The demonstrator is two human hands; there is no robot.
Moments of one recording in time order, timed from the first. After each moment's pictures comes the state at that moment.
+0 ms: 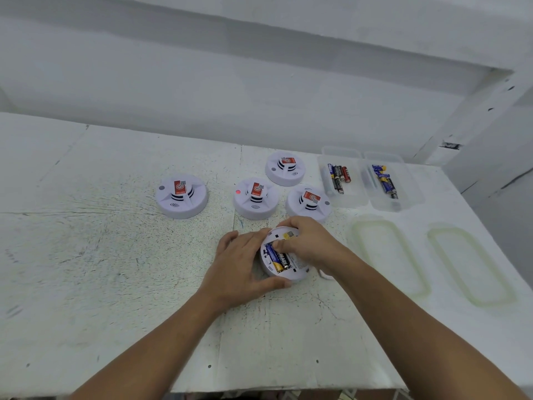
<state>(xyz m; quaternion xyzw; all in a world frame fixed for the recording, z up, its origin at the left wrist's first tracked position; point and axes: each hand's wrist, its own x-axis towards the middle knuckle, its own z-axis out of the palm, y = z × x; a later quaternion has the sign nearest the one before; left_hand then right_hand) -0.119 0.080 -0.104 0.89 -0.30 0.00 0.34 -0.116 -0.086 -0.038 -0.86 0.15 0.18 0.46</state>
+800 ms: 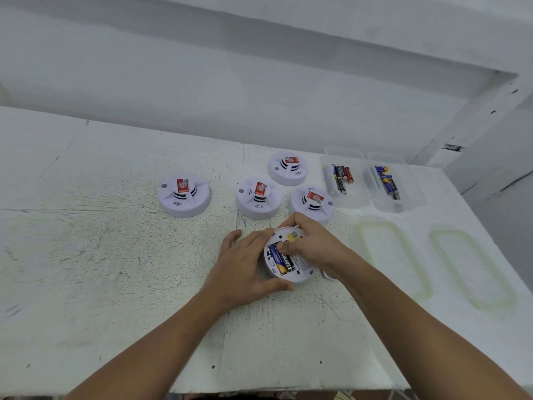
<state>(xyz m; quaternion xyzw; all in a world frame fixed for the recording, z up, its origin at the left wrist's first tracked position) -0.114 0.081 -0.108 0.89 -0.31 0.00 0.32 -0.120 -0.086 -0.042 -0.83 0.16 0.17 0.51</state>
